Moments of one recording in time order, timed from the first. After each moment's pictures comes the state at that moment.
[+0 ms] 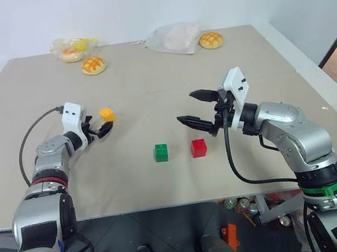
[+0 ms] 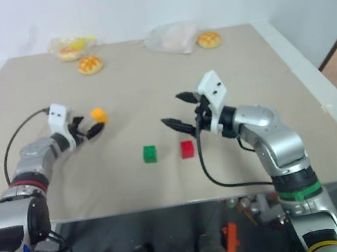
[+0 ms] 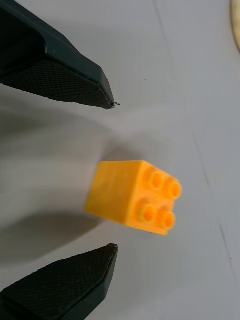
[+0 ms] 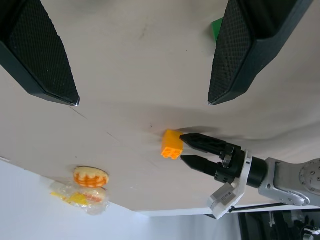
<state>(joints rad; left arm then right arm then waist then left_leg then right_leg) -1.03 0.48 0.13 1.29 -0.09 -0.13 -0.74 -0.58 -0.51 0.03 -0.17 0.40 0.52 0.76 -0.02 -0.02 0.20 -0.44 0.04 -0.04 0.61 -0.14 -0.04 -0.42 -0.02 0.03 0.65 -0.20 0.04</state>
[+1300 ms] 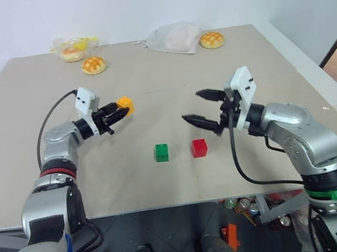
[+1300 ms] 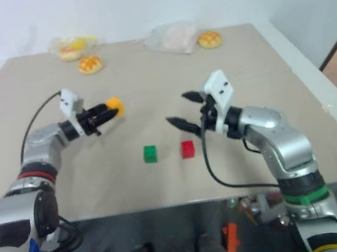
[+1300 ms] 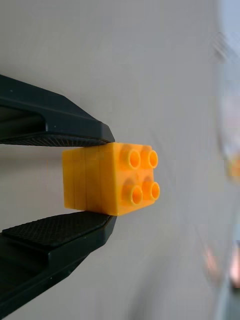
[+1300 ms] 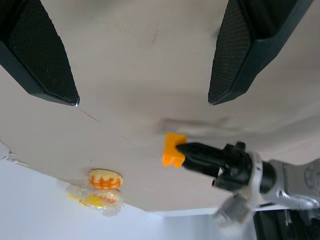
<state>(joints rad) -1.05 0.45 0.17 1.13 -0.17 -0.17 -1.25 -0.52 -0.58 0.00 -0.24 0.45 0.56 0.79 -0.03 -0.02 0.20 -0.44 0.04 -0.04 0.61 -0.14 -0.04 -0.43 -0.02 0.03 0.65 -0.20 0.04</state>
